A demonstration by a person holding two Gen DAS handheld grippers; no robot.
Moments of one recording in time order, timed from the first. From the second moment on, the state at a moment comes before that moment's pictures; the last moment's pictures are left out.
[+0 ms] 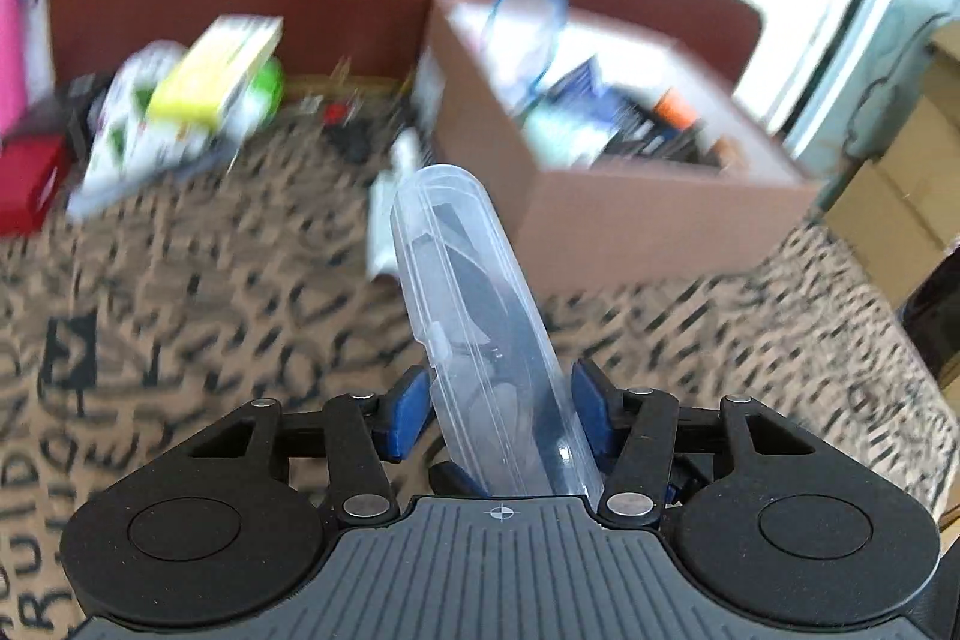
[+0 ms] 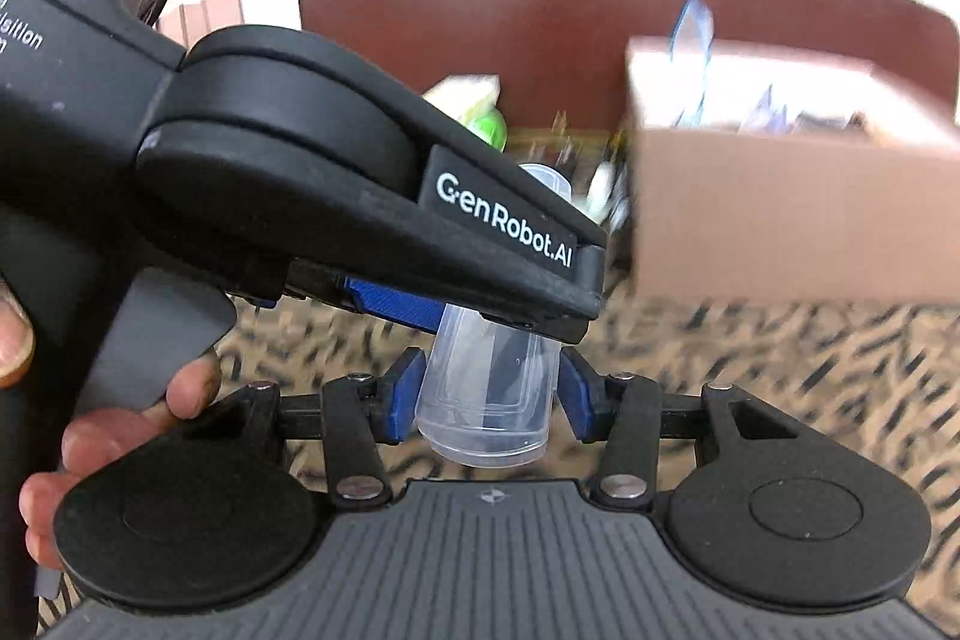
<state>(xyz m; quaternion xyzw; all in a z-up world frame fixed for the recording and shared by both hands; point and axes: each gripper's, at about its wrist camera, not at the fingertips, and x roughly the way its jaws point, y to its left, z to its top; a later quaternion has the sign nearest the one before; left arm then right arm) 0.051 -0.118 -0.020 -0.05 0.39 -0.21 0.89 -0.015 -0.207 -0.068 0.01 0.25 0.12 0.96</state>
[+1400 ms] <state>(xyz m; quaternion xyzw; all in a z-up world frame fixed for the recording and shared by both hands) 0.256 -0.343 0.004 -0.07 0.33 -0.31 0.89 0.168 -0.417 -0.014 -0.08 0.23 -0.04 0.97</state>
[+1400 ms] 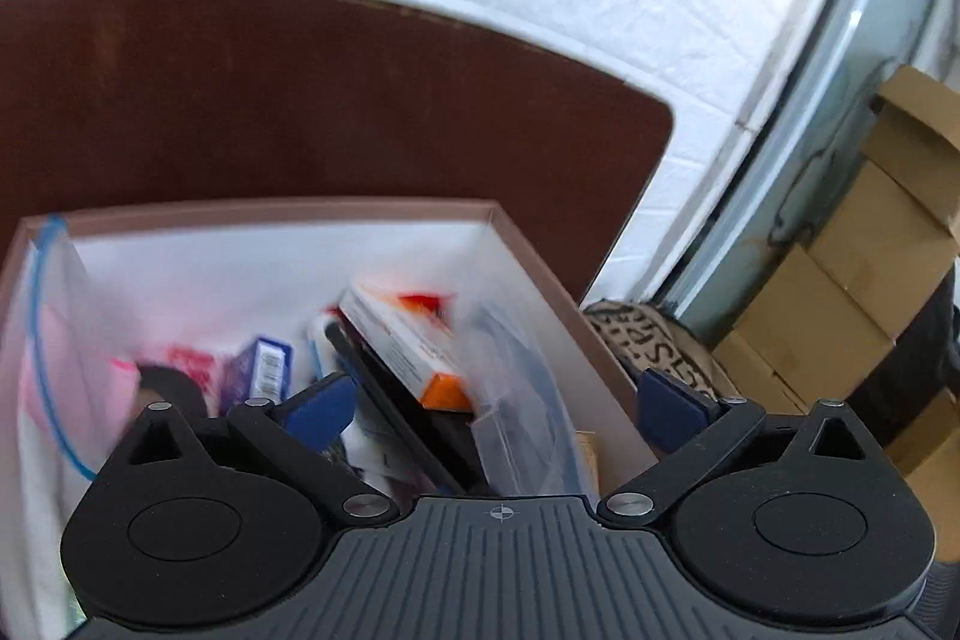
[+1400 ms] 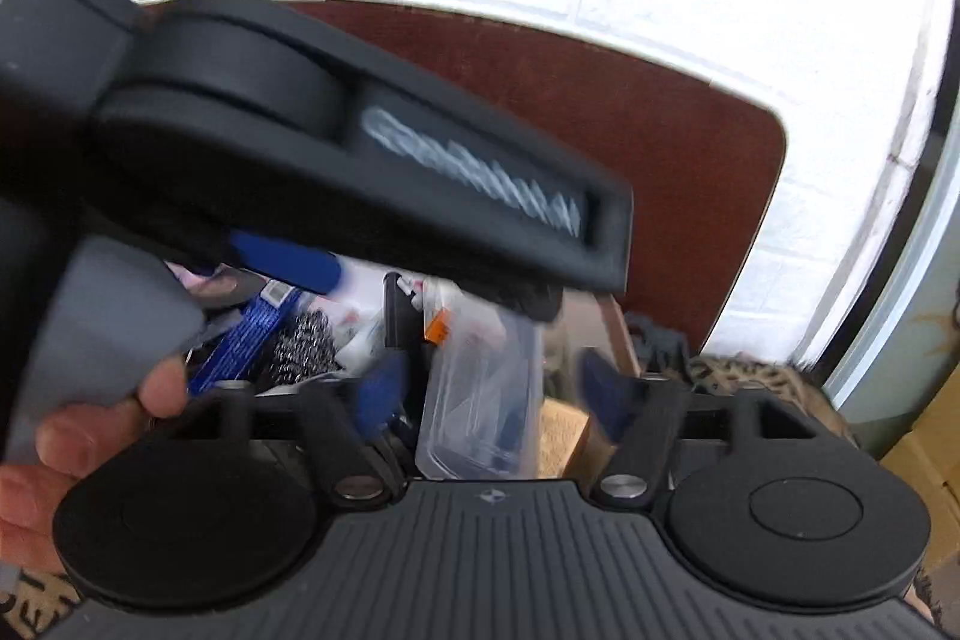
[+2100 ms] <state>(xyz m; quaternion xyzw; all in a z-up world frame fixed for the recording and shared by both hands) 0.133 -0.277 0.019 -0.01 0.29 -0.28 0.92 0.051 -0.350 -0.016 -0.09 0.18 -0.05 0.98</state>
